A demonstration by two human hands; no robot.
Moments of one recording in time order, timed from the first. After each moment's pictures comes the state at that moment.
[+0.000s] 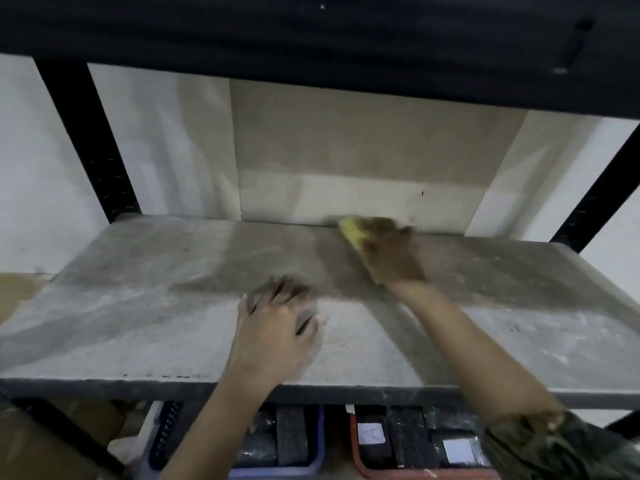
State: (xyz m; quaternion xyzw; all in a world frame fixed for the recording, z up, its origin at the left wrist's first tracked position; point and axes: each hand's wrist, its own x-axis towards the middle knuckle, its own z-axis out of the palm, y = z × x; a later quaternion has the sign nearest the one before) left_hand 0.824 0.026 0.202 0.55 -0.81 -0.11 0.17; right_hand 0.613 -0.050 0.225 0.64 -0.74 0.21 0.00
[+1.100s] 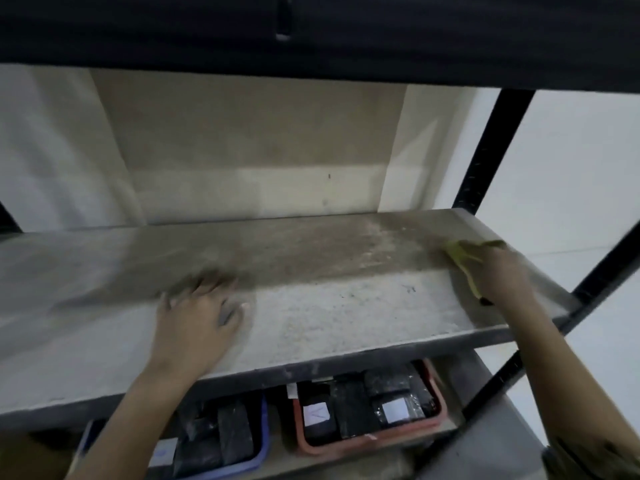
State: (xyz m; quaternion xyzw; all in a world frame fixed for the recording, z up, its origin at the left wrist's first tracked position) left_hand 0.790 0.033 0.211 0.56 -0.81 -0.04 0.14; right_hand 0.386 0.120 0.230 0.46 -0.87 0.20 0.05
